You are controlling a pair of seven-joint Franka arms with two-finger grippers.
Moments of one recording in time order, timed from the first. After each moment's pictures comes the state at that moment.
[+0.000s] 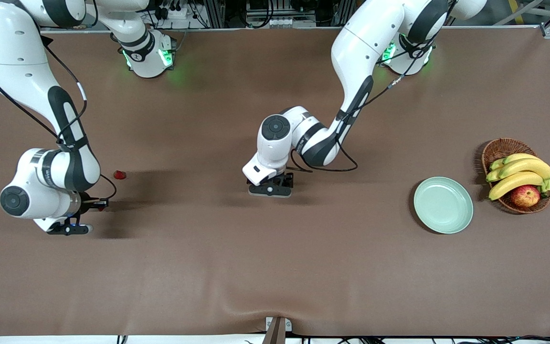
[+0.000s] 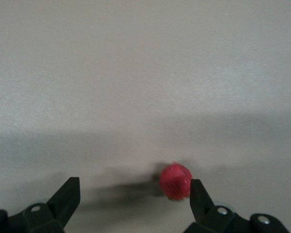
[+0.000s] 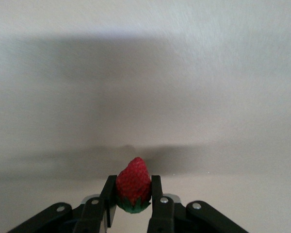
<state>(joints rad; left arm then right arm) -0.79 0.89 -0.04 -1.34 0.10 2.41 -0.81 -0.02 0.65 -0.10 -1.67 0.02 2.10 -0.13</state>
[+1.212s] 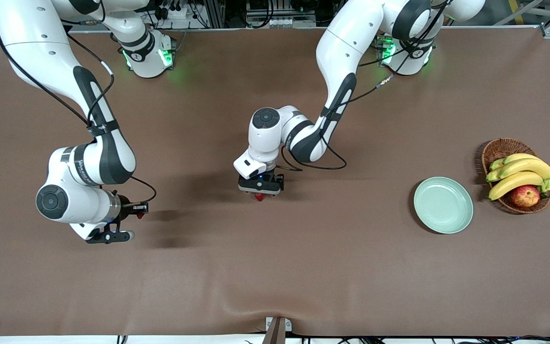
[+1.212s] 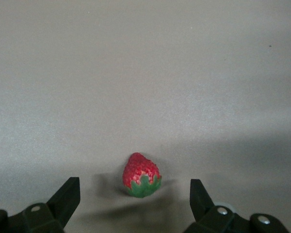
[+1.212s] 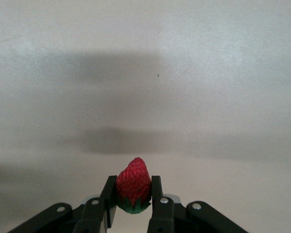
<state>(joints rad) -0.93 0.97 0.11 -1.32 0.10 2.56 -0.85 0.08 0.61 0.04 -1.58 0.06 2.03 0.03</state>
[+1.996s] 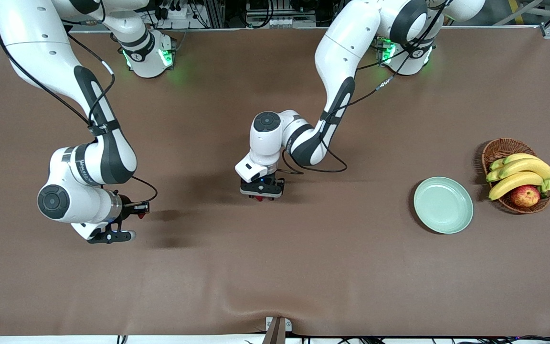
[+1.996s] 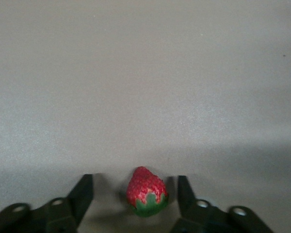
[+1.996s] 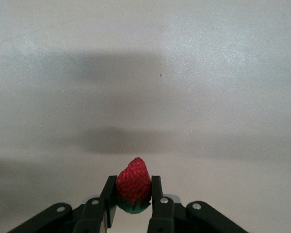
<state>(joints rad) -0.94 1.01 0.14 -1.29 0.10 2.59 -0.90 0.08 0.61 0.04 -1.58 0.06 2.03 0.03</state>
